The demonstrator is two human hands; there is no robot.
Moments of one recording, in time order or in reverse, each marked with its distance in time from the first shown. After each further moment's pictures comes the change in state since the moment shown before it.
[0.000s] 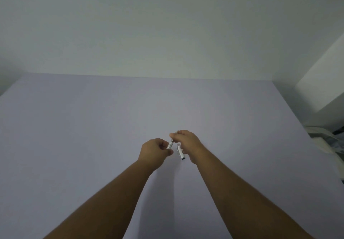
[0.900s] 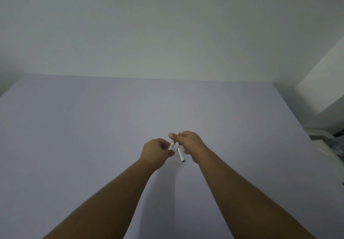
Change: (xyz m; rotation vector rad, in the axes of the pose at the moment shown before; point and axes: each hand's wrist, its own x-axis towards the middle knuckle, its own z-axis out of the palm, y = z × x) left_hand 0.008 0.006 0.000 0.013 -0.033 0.020; right_hand 0.005 -0.007 -0.006 -0.099 0.021 0.030
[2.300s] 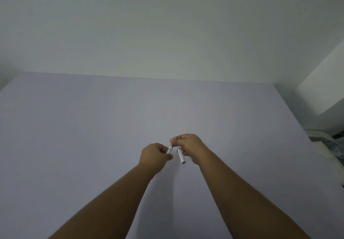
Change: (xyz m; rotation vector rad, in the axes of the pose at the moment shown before) left_hand 0.001 -0.007 0.004 -0.069 0.003 -0.107; right_hand 0.006 0.001 -0.001 0.064 -0.055 0.063
